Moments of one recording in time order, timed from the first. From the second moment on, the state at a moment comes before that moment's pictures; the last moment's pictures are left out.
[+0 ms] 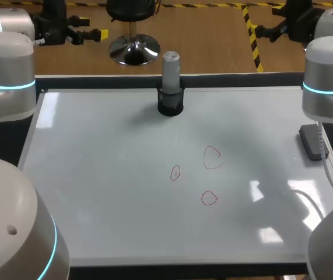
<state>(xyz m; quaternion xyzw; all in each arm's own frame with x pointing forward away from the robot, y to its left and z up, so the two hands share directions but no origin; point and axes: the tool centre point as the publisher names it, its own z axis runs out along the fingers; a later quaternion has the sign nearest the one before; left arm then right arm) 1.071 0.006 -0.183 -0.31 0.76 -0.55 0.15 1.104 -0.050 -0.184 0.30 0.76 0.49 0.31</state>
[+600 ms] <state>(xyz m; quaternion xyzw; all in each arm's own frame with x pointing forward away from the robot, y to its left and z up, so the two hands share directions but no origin) 1.056 -0.016 -0.192 -0.23 0.78 -0.57 0.10 1.104 -0.050 -0.184 0.30 0.76 0.49 0.31</state>
